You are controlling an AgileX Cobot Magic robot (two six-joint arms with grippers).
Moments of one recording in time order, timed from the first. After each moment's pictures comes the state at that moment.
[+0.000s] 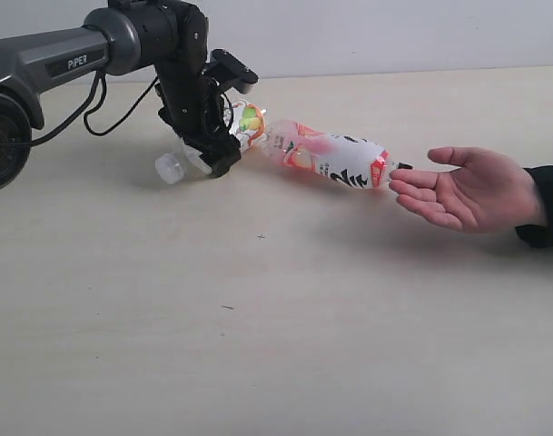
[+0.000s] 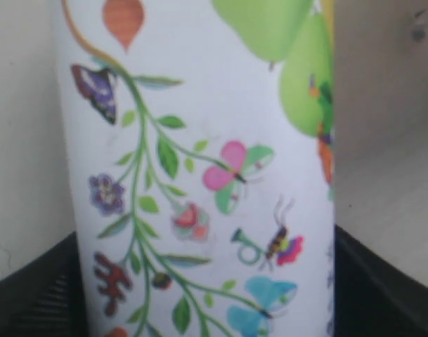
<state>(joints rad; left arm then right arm) -0.46 2.55 -2.19 0.07 1.06 0.41 0.13 0.01 0.00 -0.15 0.27 0.26</state>
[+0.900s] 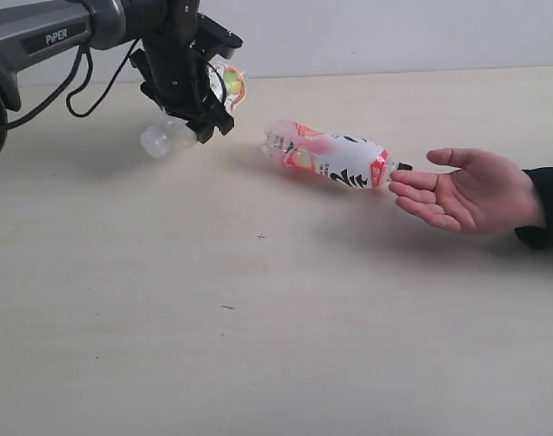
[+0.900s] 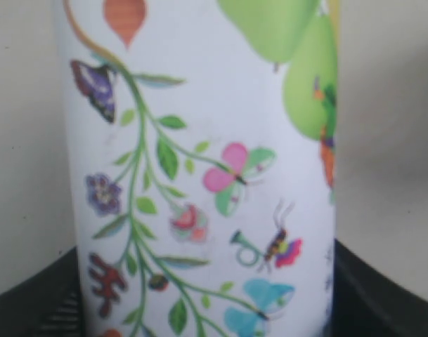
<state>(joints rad) -0.46 2.48 -2.19 0.20 1.07 0.19 0.13 0.01 0.00 -0.15 0.27 0.26</state>
